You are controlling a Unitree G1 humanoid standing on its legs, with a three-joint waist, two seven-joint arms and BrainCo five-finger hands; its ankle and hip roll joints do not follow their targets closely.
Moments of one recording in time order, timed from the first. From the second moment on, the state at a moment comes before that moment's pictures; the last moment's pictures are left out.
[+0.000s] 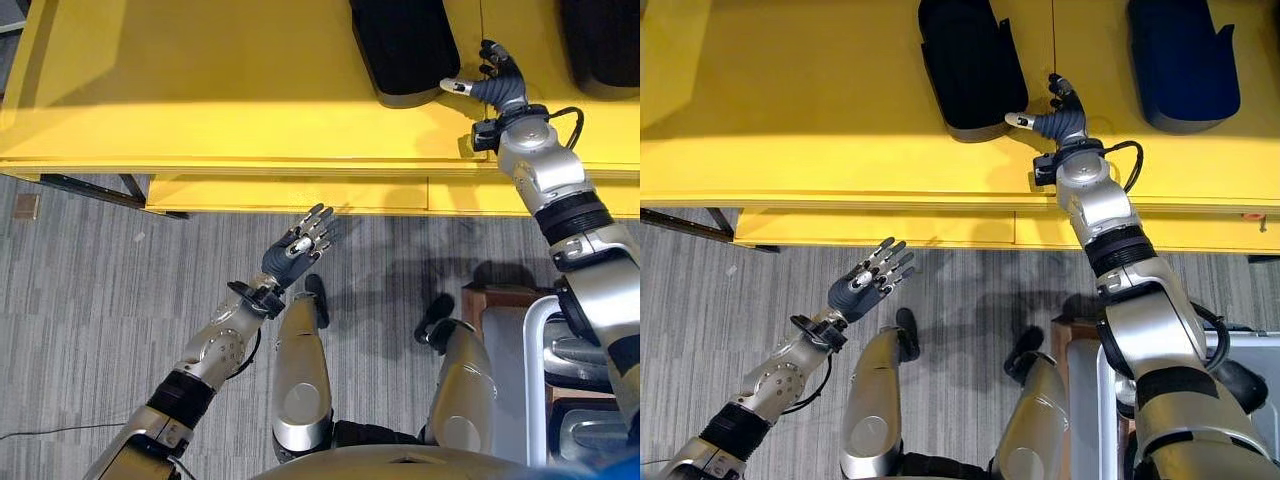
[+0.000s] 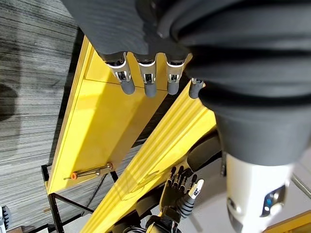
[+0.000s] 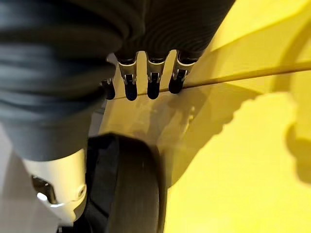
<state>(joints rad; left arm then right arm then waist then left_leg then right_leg) -0.16 0.49 -0.36 0.12 -1.17 -0.02 -0.35 -1.10 -0.55 0.37 0.68 0.40 0.17 -0.22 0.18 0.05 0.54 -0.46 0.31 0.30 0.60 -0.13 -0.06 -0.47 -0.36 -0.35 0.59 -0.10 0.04</state>
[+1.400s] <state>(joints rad) -0.12 0.44 -0.36 0.12 -1.15 -0.02 -0.34 -1.01 -0.44 0.41 0.54 0.42 0.27 -0.09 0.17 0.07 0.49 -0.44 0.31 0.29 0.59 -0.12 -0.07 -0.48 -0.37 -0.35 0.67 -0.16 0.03</state>
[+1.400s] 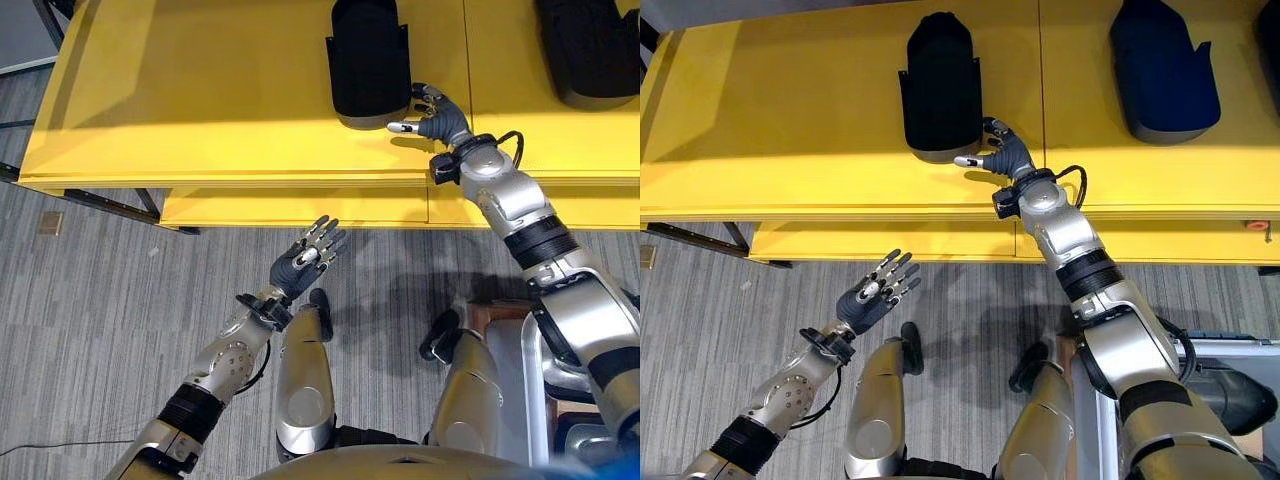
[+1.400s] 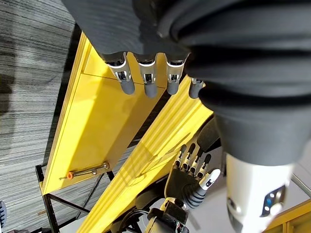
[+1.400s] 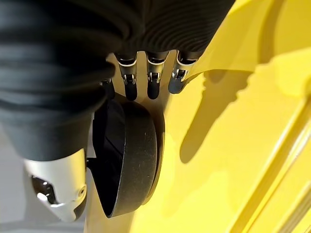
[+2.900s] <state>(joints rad) 0.04 0.31 -0.27 0.20 -1.10 -0.13 -0.29 -0.27 -0.36 0.38 0.11 0.29 -0.02 -0.16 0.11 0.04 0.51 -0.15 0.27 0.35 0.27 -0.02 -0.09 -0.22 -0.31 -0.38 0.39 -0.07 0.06</state>
